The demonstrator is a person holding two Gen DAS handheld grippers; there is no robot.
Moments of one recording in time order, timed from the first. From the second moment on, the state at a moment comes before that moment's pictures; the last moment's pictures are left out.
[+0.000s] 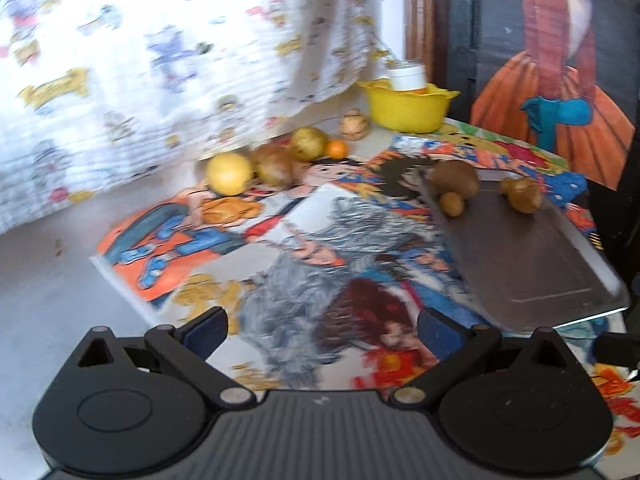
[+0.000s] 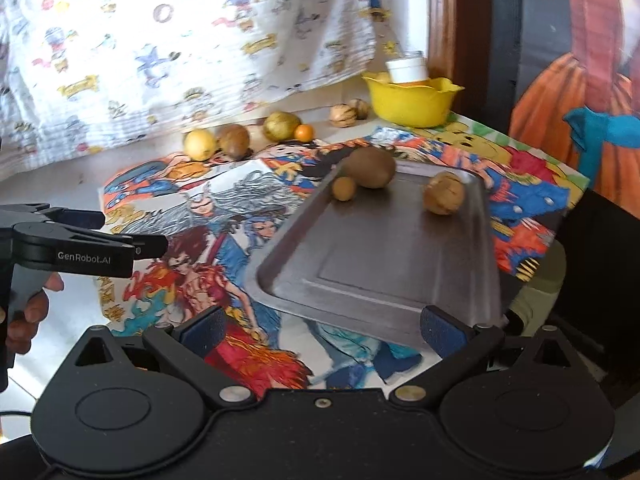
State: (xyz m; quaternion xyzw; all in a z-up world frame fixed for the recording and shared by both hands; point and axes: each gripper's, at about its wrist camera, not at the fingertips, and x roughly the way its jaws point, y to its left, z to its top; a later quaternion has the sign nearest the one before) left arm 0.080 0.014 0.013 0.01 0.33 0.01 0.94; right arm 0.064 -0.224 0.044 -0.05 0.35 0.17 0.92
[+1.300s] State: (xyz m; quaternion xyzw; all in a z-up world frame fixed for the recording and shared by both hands) left arm 0.216 0.108 -0.002 0.23 0.22 -0.05 0.95; right arm 0.353 -0.109 0.088 -0.06 0.35 0.32 0.88
